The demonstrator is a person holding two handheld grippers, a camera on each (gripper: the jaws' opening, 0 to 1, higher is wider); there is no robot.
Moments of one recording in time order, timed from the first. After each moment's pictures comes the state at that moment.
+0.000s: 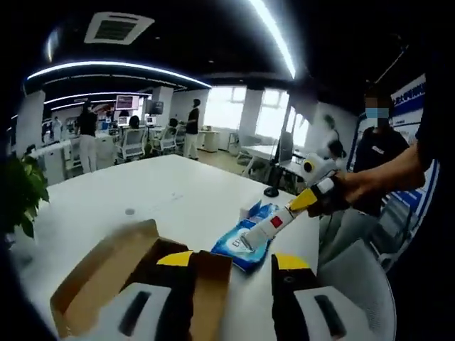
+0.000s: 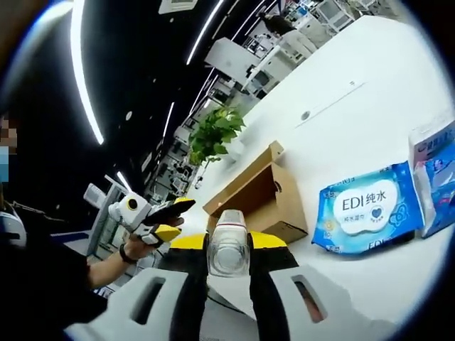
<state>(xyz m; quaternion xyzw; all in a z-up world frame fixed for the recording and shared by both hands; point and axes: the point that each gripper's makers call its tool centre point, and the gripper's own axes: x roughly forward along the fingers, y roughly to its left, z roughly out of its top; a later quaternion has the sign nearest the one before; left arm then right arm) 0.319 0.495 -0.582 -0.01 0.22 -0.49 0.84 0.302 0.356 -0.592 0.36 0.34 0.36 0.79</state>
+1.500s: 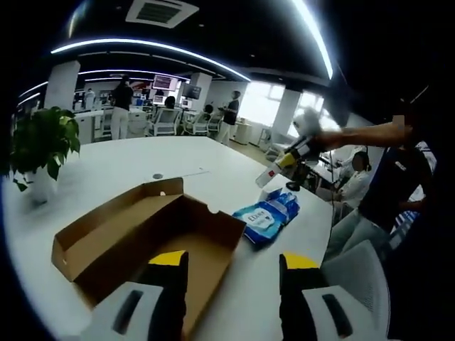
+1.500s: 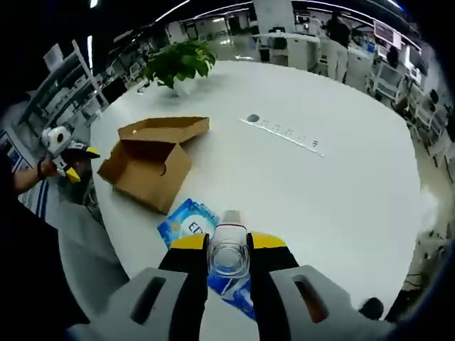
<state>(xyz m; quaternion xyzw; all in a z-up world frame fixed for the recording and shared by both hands) 0.290 0.538 -0.610 -0.04 0.27 -0.41 0.87 0.424 0.224 -0.617 -0.13 0.46 0.38 0.80</state>
